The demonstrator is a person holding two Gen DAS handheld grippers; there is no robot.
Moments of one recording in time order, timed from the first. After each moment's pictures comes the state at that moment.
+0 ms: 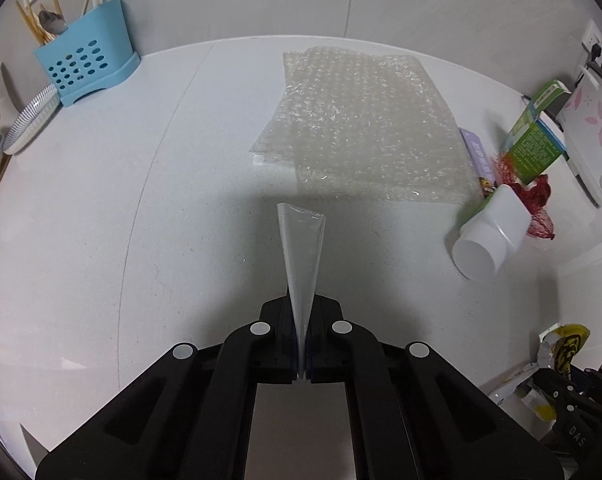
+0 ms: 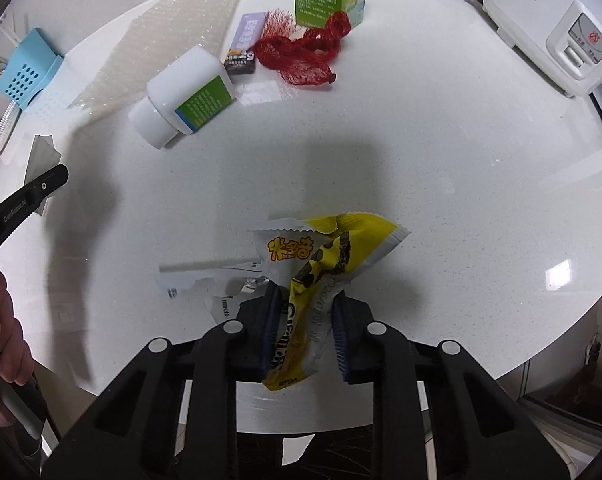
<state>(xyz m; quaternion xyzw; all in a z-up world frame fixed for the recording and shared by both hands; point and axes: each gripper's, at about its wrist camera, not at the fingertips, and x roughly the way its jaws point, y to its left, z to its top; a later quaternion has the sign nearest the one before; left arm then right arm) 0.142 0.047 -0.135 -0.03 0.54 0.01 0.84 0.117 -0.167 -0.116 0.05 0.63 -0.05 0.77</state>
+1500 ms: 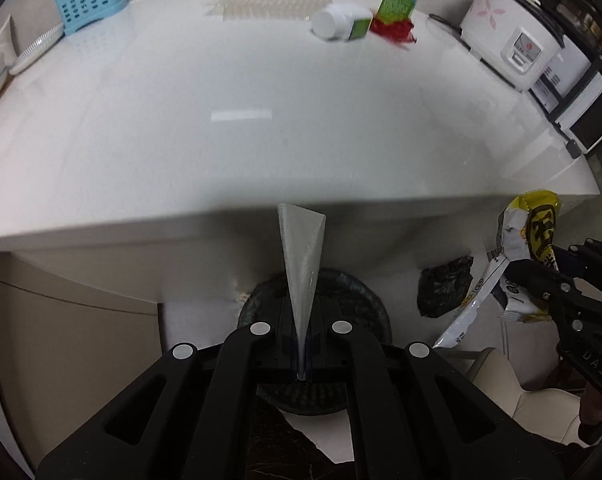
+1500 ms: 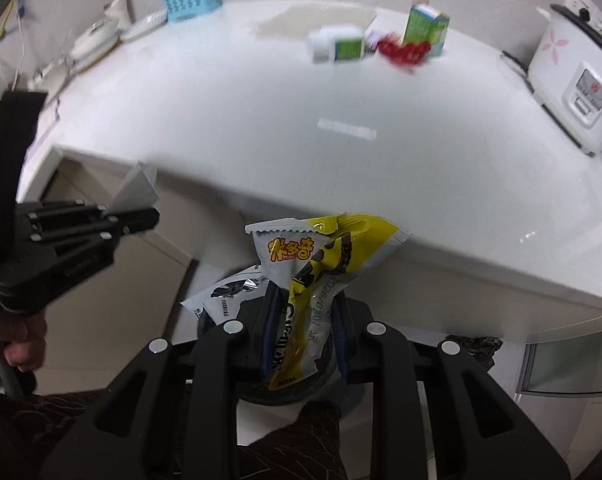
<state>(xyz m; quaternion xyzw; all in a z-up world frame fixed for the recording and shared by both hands) -0.094 -0.011 -0.164 -0.04 0.57 -0.07 0.82 -0.070 -0.147 -0.101 -0.08 0.55 0.13 0.82</state>
